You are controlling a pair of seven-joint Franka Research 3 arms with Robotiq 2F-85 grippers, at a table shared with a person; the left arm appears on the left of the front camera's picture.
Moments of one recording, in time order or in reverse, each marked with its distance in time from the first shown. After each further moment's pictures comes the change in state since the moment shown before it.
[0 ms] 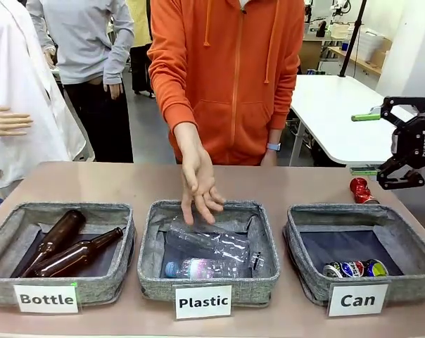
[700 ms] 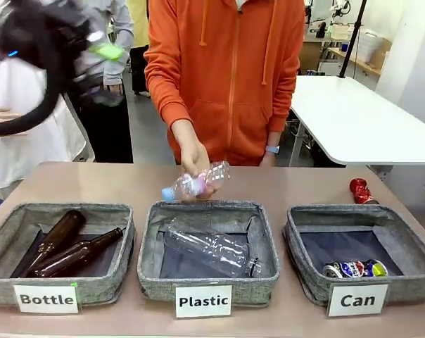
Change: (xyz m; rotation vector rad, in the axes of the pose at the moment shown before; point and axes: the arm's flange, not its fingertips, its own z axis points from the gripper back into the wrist) left arm 0.078 -0.161 -0.200 0.217 0.294 -0.387; right arm -0.005 -0.037 0.106 0.046 -0.015 0.161
